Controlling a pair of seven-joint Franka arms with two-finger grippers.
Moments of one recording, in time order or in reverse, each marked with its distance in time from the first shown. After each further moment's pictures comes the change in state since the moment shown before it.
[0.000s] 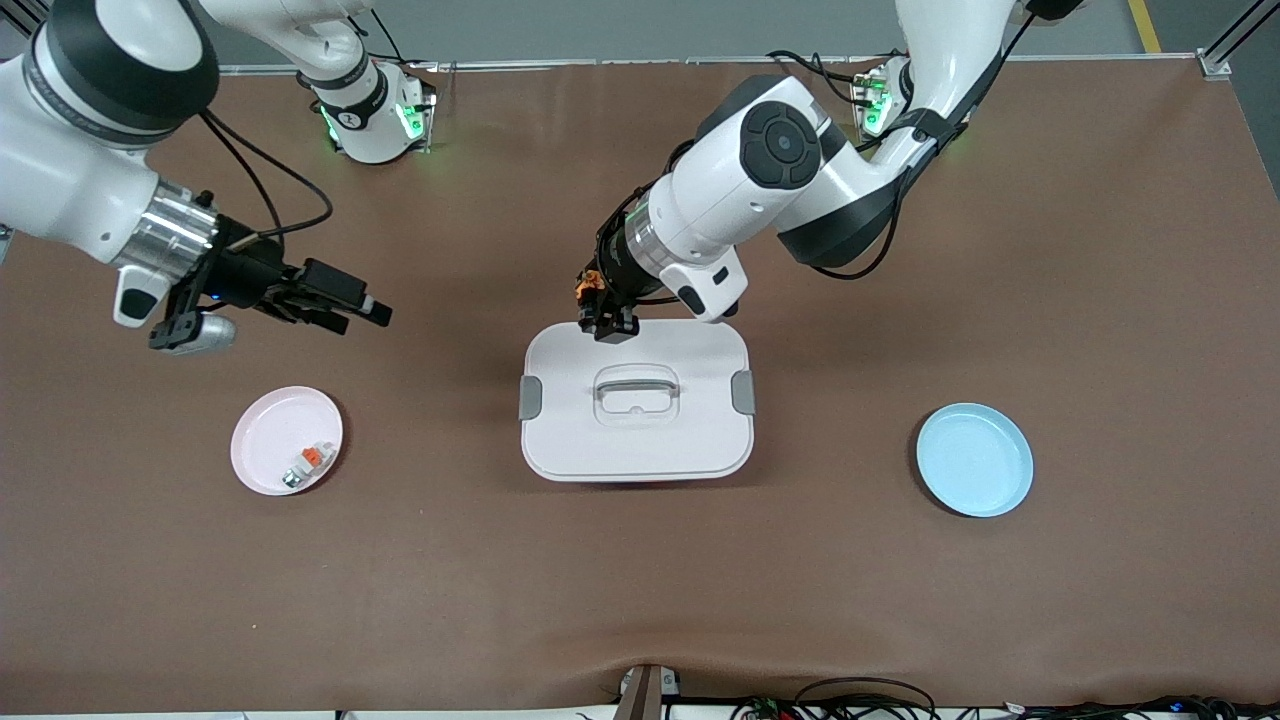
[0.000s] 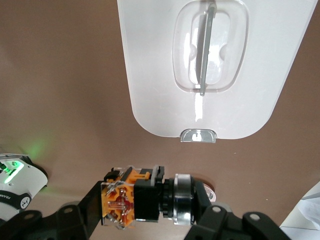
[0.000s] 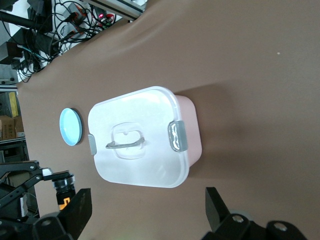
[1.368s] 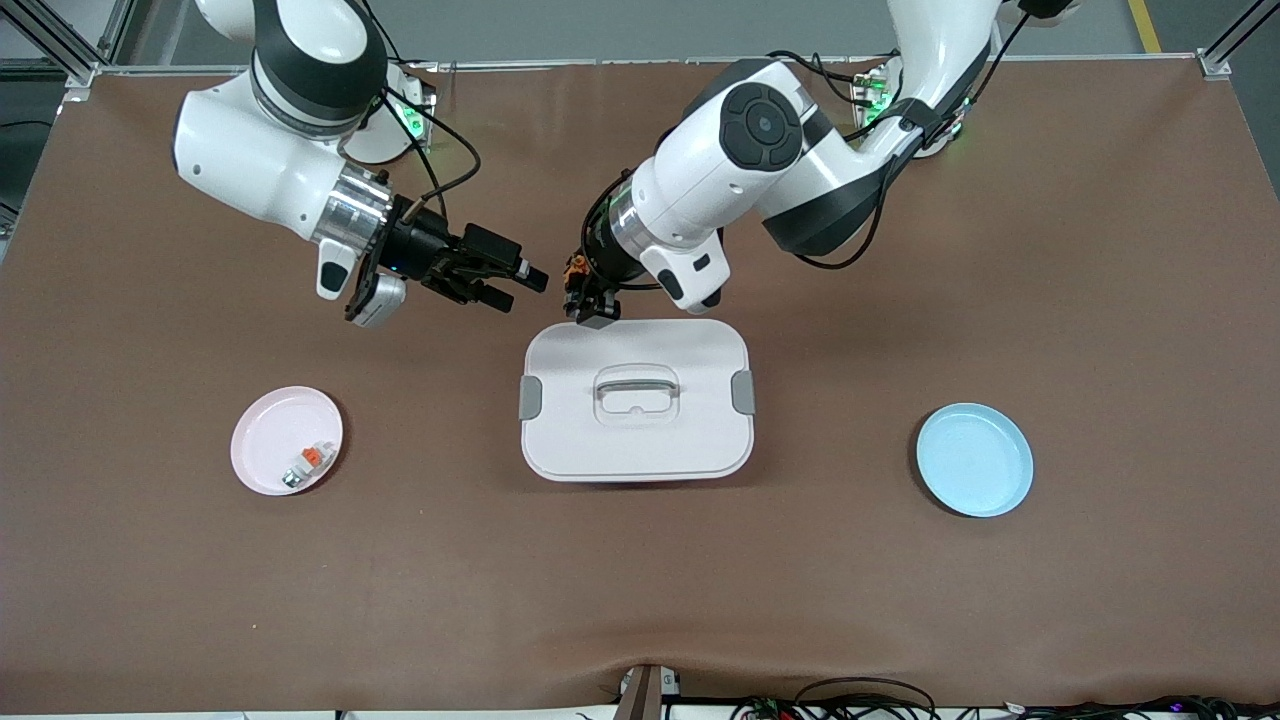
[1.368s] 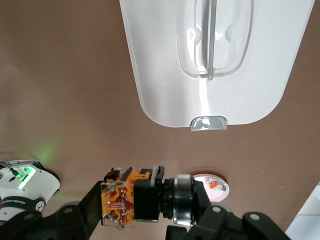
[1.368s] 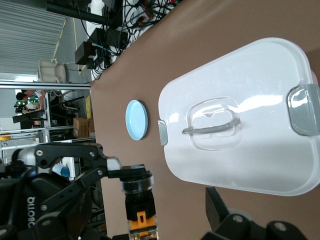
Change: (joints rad) left arm -0.028 0.000 -0.003 0.014 0.000 -0.016 0.063; right arm 0.290 -0.004 0.003 -0.188 0.461 0.370 -0.181
